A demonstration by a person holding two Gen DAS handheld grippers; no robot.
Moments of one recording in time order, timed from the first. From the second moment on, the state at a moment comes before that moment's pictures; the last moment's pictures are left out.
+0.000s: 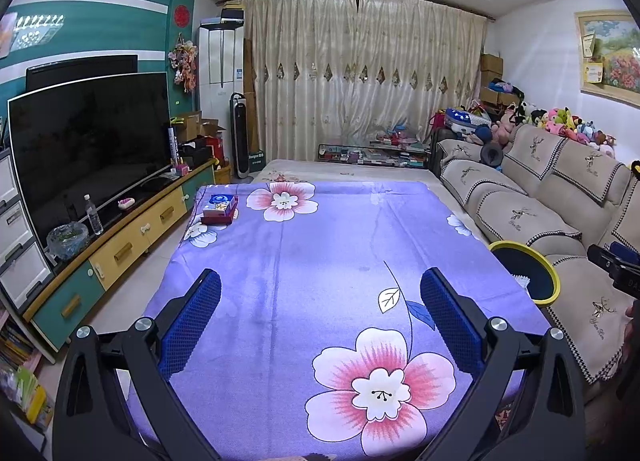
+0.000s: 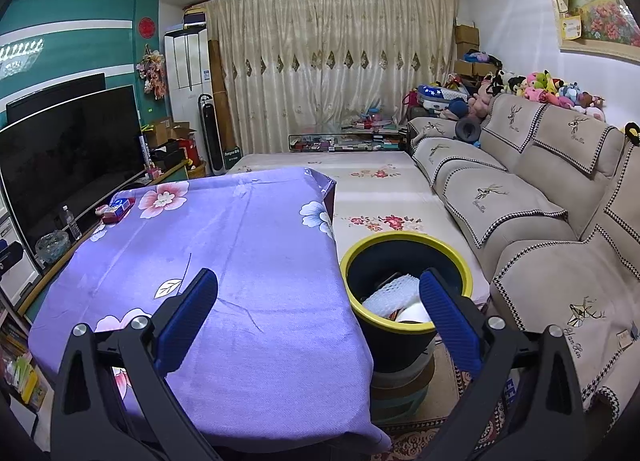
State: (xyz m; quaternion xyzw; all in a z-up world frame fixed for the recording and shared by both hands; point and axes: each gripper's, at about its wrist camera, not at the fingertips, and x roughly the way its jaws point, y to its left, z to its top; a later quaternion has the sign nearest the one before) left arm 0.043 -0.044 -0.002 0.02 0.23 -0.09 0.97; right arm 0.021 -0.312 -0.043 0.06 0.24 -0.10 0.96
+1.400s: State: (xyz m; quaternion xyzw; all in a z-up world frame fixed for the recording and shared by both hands) left arm 0.050 -0.045 -0.012 0.02 0.24 -0.10 0.96; right arm 0.027 -0.313 -0.057 0.06 0.25 -0.10 0.96
